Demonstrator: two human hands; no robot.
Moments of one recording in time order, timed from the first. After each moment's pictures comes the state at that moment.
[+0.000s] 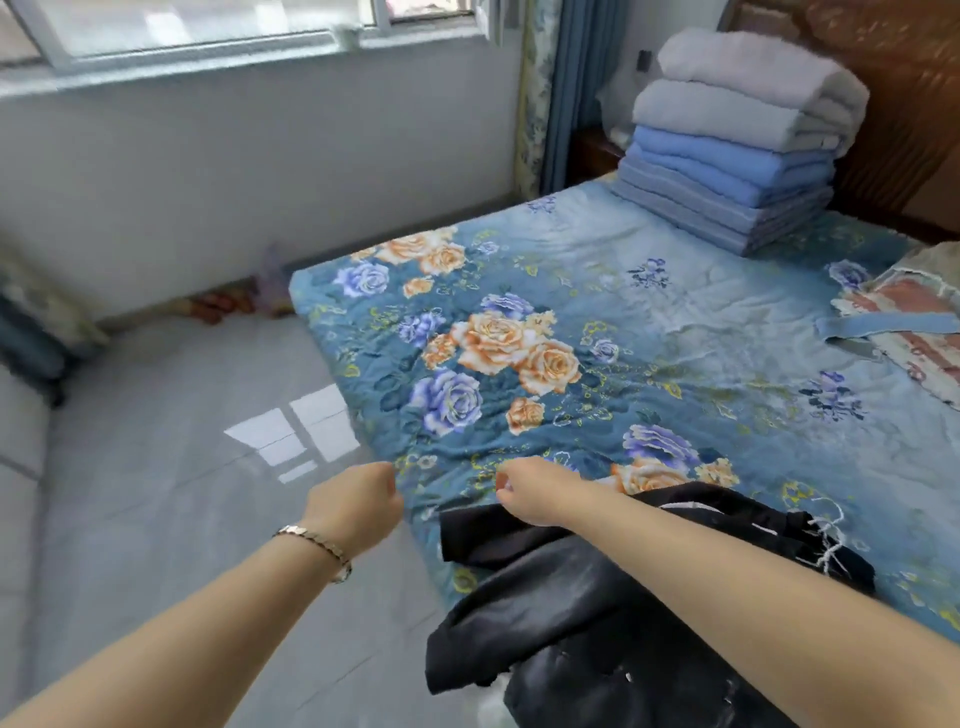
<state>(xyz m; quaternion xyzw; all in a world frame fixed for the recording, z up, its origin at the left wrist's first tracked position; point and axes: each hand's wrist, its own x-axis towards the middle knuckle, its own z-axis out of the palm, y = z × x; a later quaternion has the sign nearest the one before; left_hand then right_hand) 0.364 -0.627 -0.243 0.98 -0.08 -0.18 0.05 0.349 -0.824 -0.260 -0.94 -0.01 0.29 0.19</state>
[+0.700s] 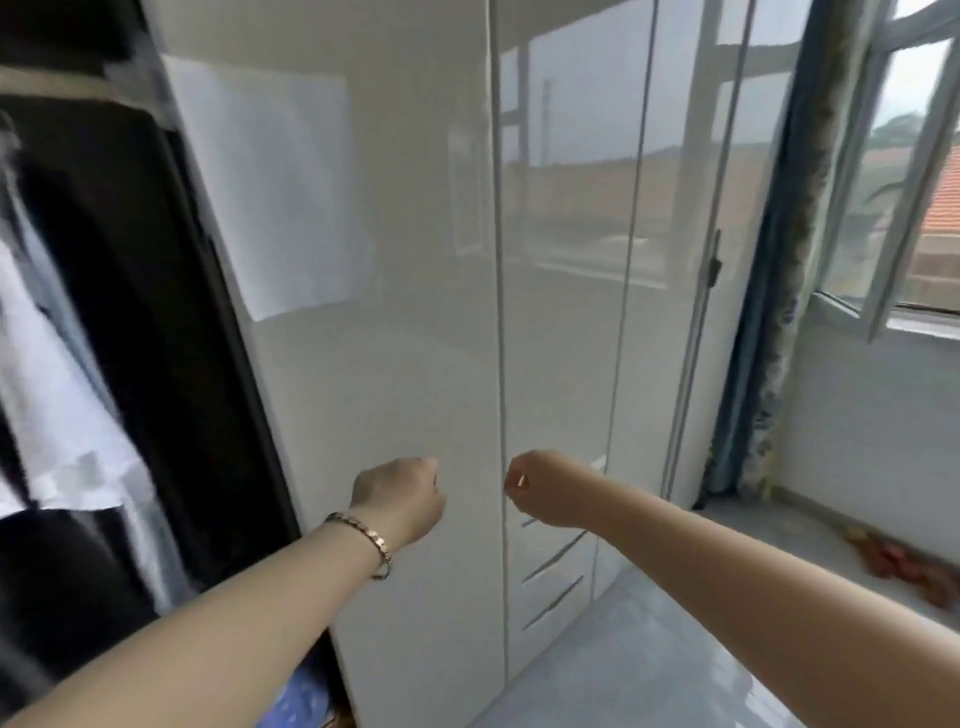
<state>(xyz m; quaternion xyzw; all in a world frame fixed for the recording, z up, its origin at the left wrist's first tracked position) 0.108 -0.084 -0.049 0.83 0.55 0.05 -0.01 0.267 -0.147 -0.033 -0.71 -0.68 0.14 0.11</state>
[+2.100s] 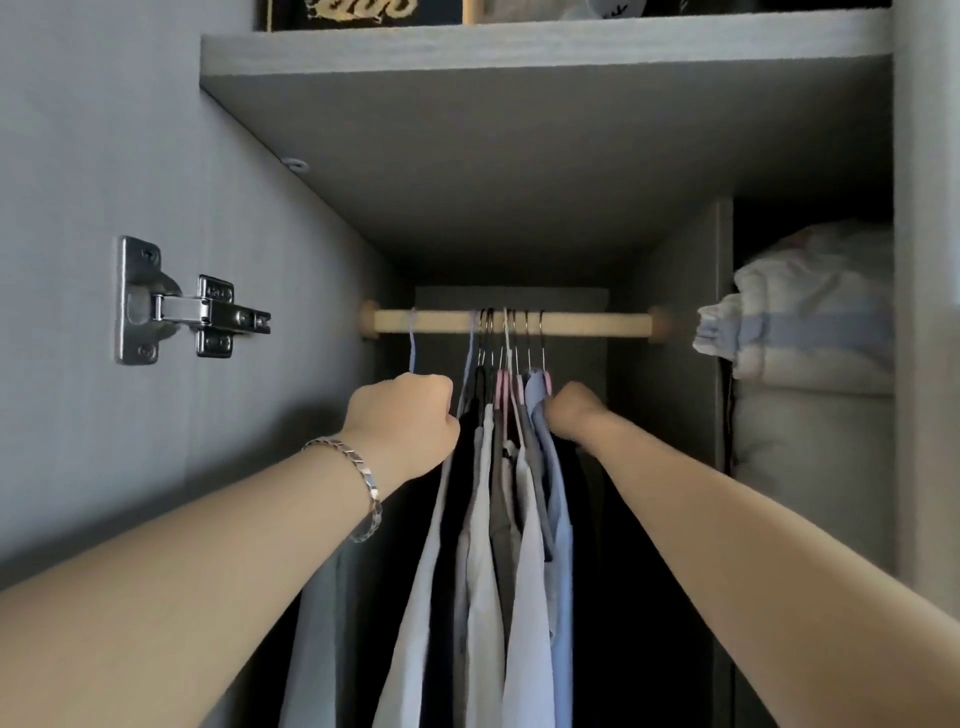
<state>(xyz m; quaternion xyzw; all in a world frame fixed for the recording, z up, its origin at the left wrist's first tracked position) -0.290 0.123 0.224 0.58 0.74 0.21 -0.28 -0.173 0.270 0.232 -0.52 -0.76 0.20 0.35</state>
